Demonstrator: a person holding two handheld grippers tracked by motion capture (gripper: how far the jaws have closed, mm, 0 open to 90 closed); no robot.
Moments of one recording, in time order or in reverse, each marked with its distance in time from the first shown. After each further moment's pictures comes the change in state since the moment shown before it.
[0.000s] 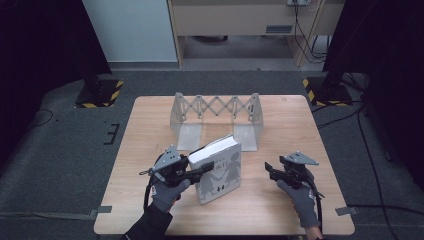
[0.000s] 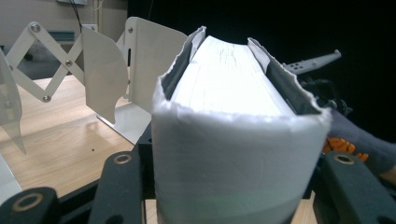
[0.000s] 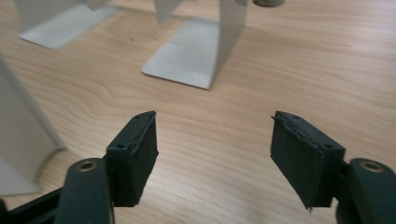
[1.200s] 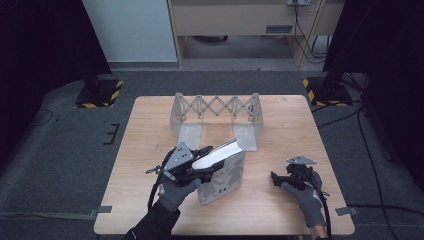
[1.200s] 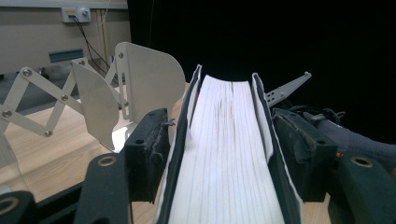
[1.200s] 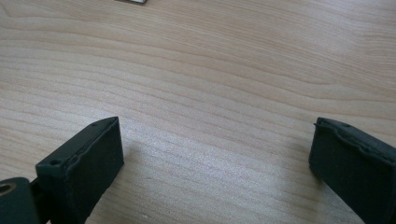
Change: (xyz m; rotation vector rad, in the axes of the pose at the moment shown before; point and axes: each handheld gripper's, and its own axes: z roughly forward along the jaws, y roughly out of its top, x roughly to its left) left arm -0.024 0.034 0.014 0.009 0.021 0.068; right arm -0.025 -0.026 0.017 0.207 -0.113 -0.004
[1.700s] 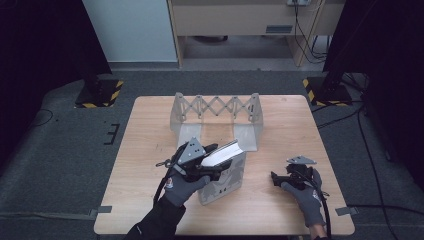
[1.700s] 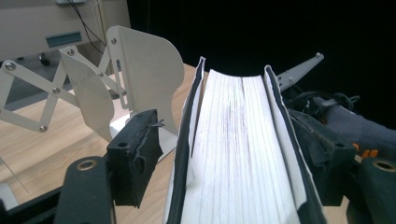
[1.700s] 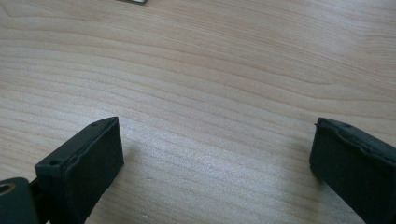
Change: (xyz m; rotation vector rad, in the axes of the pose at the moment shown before) left arm -0.006 0.008 0.020 0.123 0.018 0.056; right arm 0.000 0.000 0.000 0.000 0.000 -0.001
